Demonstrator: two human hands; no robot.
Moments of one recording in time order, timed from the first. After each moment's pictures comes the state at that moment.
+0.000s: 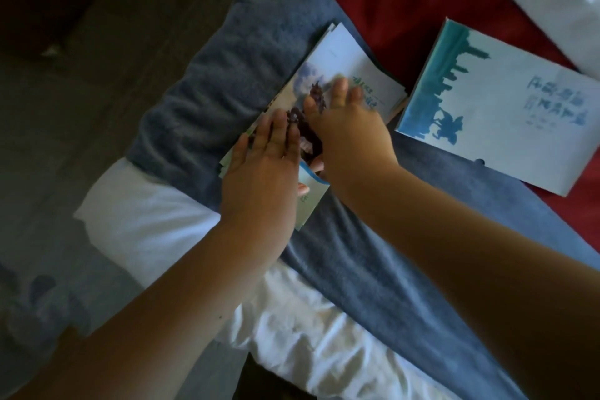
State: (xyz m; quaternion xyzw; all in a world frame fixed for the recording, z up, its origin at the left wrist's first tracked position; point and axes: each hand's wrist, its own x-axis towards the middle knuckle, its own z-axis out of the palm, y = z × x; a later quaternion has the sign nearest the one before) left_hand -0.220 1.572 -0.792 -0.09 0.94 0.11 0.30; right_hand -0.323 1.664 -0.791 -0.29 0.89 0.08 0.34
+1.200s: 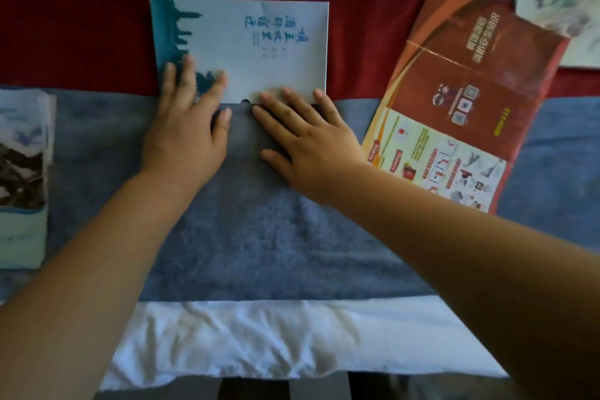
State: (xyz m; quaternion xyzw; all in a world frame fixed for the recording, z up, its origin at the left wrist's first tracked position) left_hand -0.278 1.842 -0.785 0.13 0.98 0.14 0.11; right_hand -0.225 2.046 -0.784 -0.16 0.97 -0.04 0.18
